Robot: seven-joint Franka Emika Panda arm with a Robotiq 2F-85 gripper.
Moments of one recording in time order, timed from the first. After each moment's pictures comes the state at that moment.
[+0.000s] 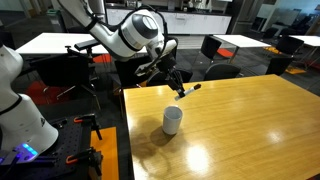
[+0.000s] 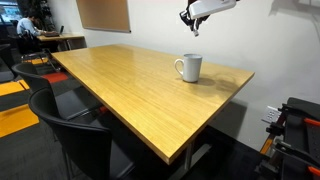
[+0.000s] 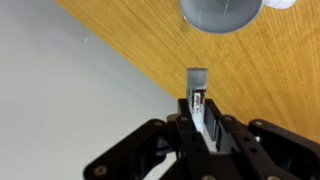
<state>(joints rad) -0.01 0.04 -0.04 -2.26 -1.14 2.46 1.48</state>
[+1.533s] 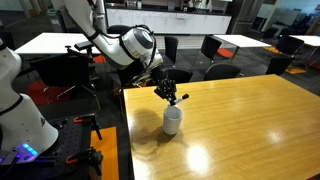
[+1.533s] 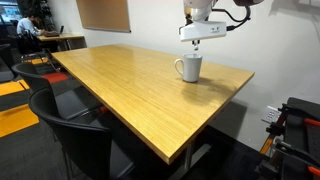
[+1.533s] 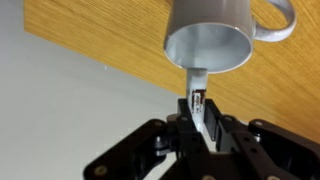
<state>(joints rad) 0.04 0.13 0.00 -2.29 -1.28 2.34 1.96</state>
